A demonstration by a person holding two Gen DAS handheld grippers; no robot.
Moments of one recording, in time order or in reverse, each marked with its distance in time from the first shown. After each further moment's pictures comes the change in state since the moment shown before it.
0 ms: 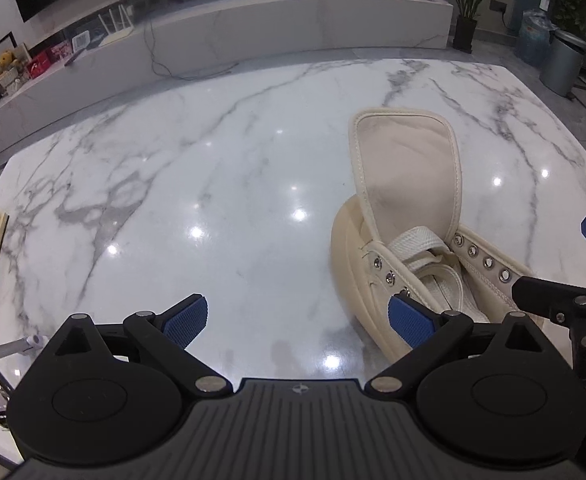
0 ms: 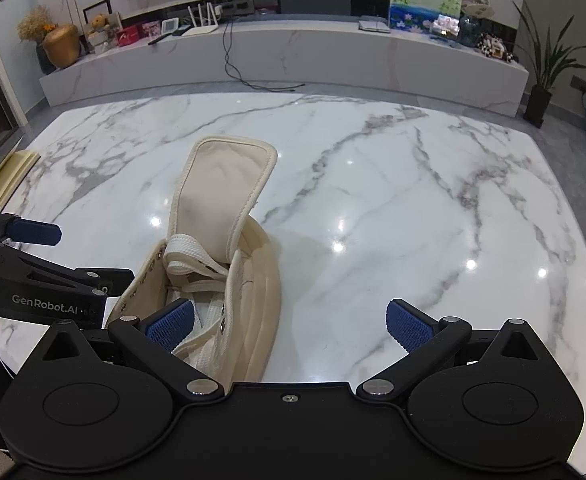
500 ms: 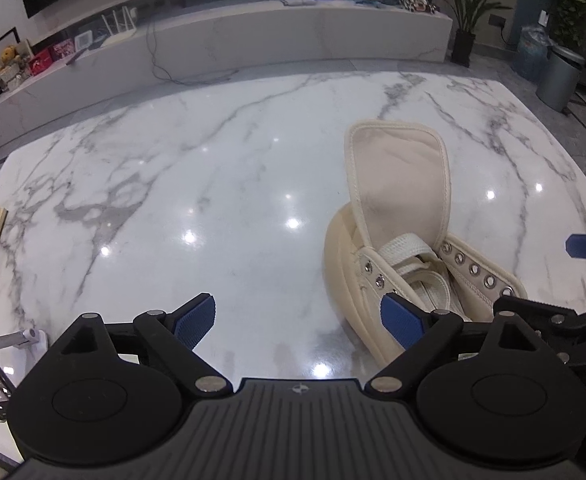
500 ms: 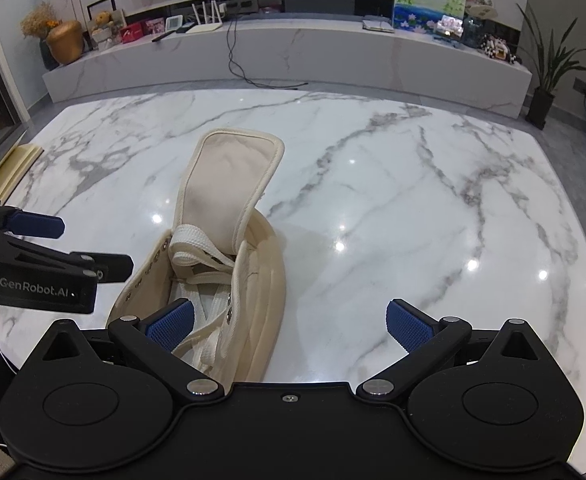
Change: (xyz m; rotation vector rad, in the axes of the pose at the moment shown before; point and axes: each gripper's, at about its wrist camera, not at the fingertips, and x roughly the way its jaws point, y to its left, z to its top) left arm -0.008 0.003 0.004 -0.044 -0.009 -0.068; right arm -0.004 0.001 -0.005 -0.010 0.003 0.005
